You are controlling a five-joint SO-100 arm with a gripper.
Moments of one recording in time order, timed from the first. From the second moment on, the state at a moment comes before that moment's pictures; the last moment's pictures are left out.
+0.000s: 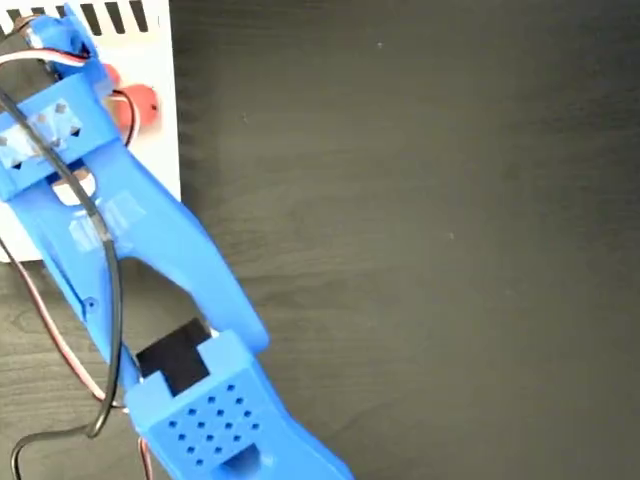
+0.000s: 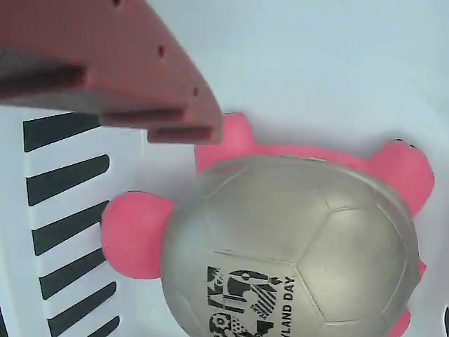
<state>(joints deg) -22.7 49.4 35.9 93.9 14.2</state>
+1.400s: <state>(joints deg) 4.9 123.3 99.9 56.2 -3.0</state>
